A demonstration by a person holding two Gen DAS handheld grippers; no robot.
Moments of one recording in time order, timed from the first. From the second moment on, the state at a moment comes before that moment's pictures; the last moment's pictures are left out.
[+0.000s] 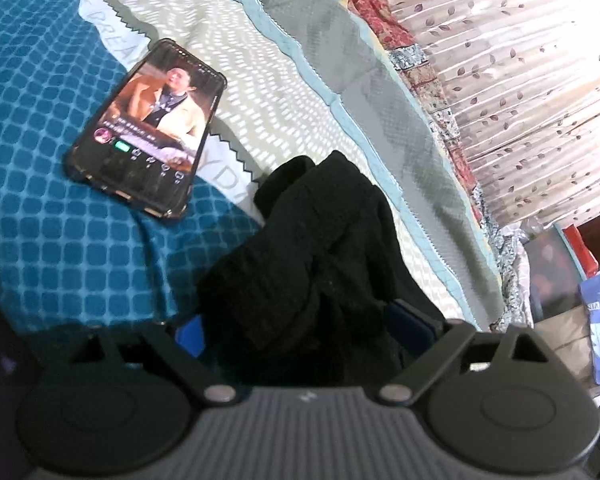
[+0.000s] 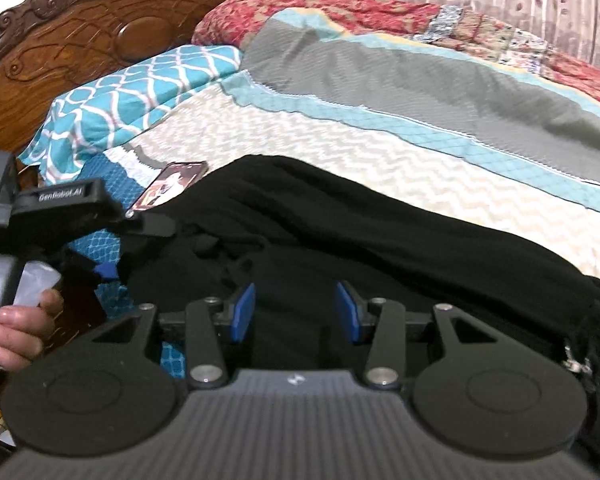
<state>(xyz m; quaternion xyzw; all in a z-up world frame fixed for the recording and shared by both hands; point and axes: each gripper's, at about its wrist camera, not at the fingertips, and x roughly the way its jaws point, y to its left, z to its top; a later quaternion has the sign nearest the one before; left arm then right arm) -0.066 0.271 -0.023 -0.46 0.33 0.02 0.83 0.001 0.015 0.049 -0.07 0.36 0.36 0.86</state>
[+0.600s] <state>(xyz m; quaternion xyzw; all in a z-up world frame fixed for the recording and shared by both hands) -0.067 0.254 -0.013 -0.45 0.30 -0.02 0.84 0.051 0.074 -0.004 -0.04 0.49 0.37 0.78</state>
